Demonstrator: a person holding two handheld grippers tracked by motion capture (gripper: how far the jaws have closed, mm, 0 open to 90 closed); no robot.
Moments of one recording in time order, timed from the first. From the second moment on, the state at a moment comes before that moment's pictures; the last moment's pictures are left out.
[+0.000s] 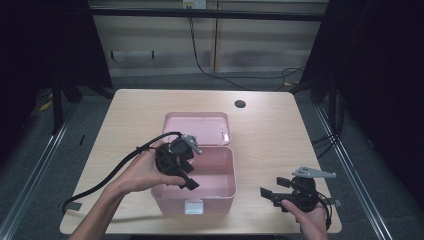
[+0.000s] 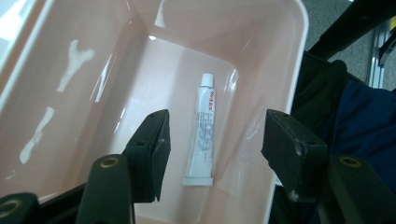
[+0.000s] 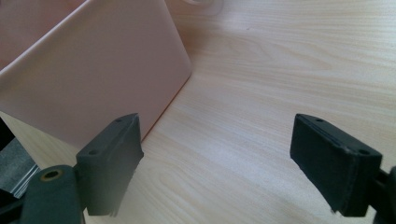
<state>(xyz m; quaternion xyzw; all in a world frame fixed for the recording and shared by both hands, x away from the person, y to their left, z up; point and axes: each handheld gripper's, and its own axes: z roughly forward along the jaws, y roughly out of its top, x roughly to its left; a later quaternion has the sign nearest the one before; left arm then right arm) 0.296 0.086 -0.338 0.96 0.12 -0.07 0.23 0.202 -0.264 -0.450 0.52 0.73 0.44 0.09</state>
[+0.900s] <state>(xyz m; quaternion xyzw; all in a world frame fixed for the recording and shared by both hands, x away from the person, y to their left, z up) 0.296 0.156 -0.323 0.94 0.17 -0.07 0.27 0.202 -0.265 -0.450 0.52 0.72 0.44 0.09</state>
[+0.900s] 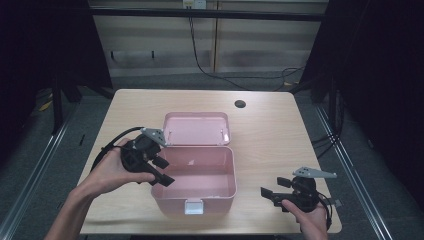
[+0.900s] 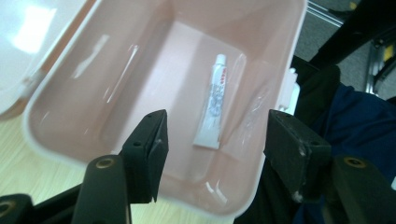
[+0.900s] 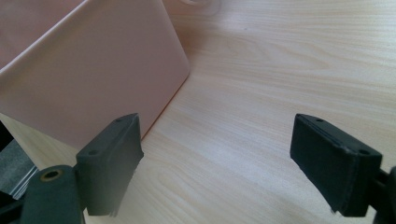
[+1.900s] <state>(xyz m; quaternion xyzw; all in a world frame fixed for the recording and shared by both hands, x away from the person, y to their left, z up) 0.280 0.261 -0.373 0.89 0.29 -0.03 0.35 0.202 -0.266 -0.453 0.54 0.71 0.45 0.10</state>
